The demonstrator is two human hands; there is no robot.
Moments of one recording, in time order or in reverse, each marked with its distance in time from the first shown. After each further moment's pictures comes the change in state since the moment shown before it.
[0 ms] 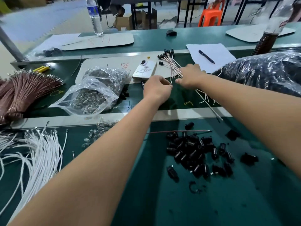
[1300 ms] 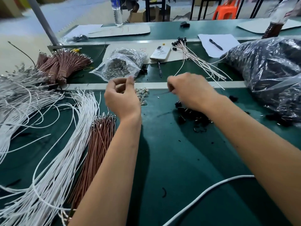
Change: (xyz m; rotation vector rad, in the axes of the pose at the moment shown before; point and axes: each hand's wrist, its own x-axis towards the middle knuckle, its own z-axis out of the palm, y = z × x) left_hand -0.190 -0.059 -0.107 -0.611 0.760 -0.087; right_hand -0.242 -0.082 0.003 -0.078 0.249 -0.405
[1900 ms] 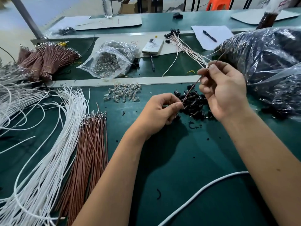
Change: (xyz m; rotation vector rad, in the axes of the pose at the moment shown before) left_hand -0.057 -0.018 0.006 0.135 -1.166 -0.047; right_hand -0.054 0.027 0.010 1.868 0.630 0.547
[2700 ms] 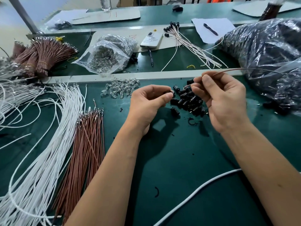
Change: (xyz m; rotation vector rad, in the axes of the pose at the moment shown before) left_hand 0.004 -0.011 -0.009 -0.234 0.280 -0.002; right_hand -0.023 0.022 -0.016 -0.030 -0.050 -0.070
